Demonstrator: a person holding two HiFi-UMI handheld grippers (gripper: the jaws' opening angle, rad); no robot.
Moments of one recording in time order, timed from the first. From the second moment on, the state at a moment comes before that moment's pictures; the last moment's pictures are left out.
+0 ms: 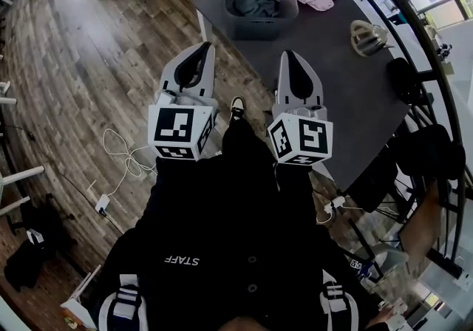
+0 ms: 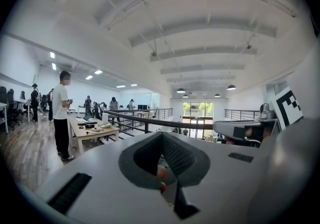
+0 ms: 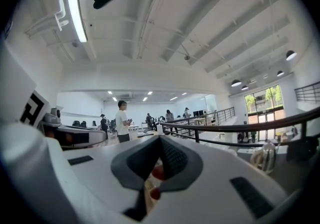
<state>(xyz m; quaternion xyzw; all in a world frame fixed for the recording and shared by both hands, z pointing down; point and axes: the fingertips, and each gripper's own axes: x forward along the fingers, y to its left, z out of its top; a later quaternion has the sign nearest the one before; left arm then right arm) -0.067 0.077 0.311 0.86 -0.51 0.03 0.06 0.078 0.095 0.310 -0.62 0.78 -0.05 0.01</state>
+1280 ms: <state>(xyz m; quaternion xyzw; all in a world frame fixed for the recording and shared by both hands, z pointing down) -0.006 -0.184 0.391 0.83 -0.52 0.12 0.15 0.106 -0.176 0.394 -0.55 0.81 -0.13 -0.12</state>
